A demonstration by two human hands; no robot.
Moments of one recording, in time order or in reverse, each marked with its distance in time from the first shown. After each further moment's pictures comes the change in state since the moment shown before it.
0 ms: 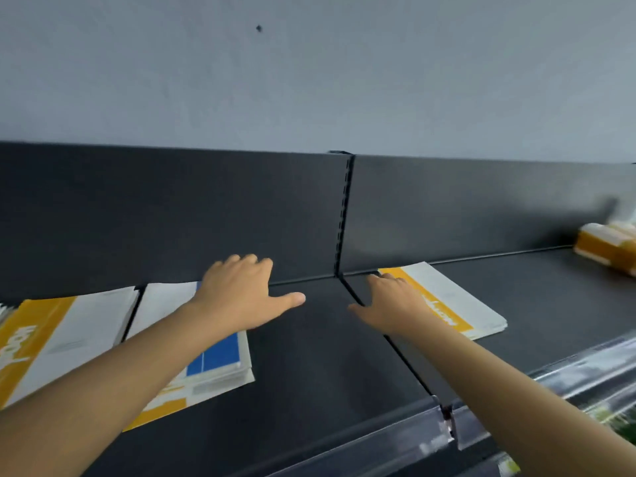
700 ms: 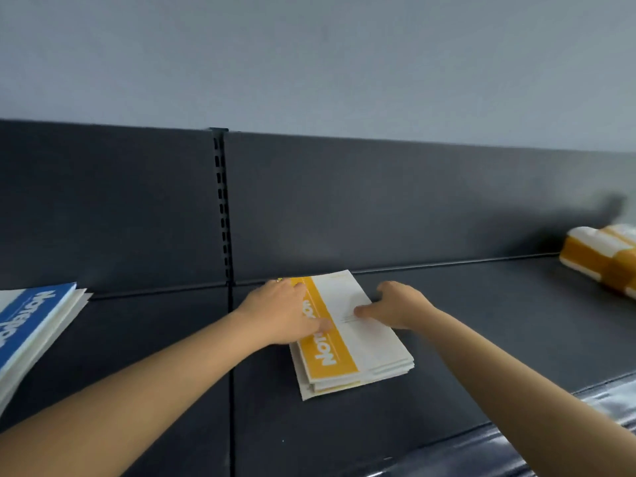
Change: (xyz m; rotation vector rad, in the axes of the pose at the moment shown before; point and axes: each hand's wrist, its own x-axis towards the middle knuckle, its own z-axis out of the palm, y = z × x) left_hand 0.130 0.248 0.046 -0.181 -0.249 0.015; right_hand 0.103 0.241 0.008 0.199 -0.208 0.133
